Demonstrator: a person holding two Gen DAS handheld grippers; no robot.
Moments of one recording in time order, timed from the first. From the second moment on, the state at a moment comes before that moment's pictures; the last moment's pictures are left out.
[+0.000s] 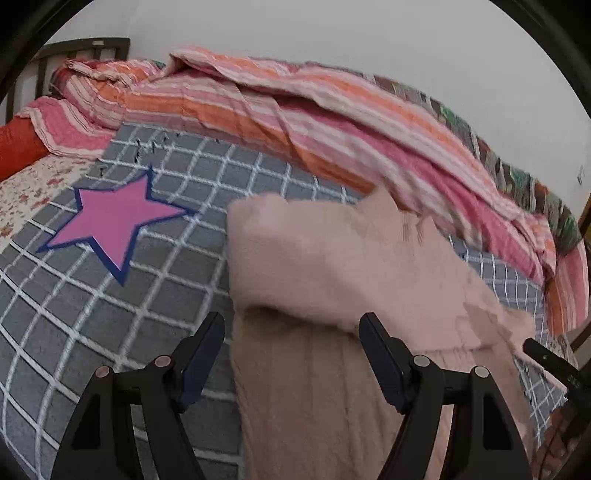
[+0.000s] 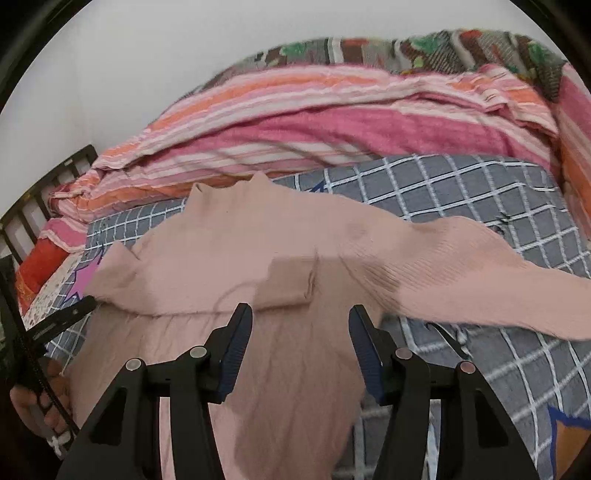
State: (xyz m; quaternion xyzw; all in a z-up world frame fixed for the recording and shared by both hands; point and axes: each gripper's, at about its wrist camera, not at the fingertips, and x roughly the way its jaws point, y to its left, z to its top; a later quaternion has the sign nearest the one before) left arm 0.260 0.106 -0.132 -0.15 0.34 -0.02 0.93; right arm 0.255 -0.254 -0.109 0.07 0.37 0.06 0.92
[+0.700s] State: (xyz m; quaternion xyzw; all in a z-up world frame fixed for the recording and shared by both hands) left arm 0.287 0.102 -0.118 -0.15 0.33 -0.07 0.93; right arm 0.297 -0.263 -0.113 0.08 0.36 0.08 0.93
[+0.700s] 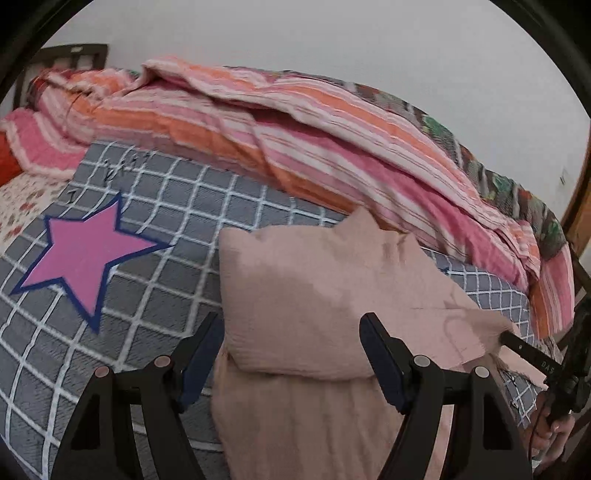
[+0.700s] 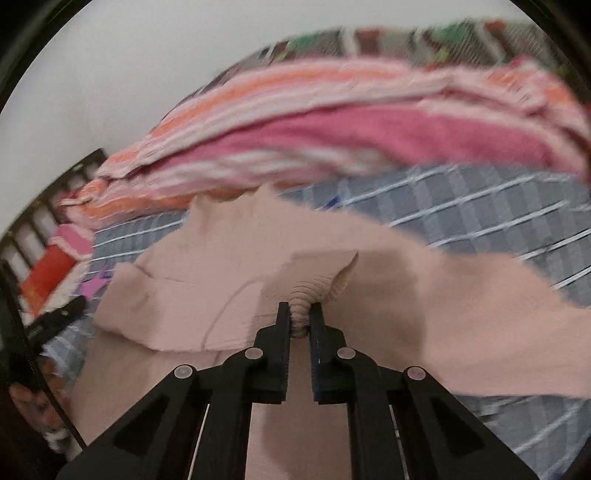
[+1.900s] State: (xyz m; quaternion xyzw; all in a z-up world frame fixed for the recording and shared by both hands) left arm 0.311 0.054 -0.150 -0.07 0.39 -0.08 0.91; right arm 0.193 -0.495 -0.143 0.19 0.38 -0.11 0.90
